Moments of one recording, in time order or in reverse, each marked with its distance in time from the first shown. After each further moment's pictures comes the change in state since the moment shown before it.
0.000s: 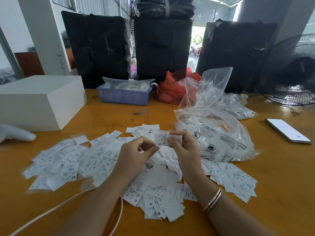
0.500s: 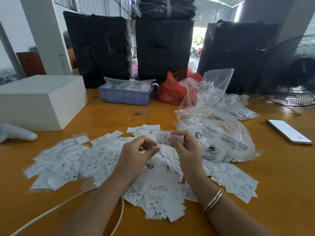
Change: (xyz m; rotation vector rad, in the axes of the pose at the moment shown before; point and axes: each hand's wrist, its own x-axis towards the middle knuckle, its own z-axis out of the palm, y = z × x) left_hand 0.001 -0.002 0.000 0.010 -0.004 0.000; right_hand 0.000 -0.001 0.000 -0.041 0.004 -0.037
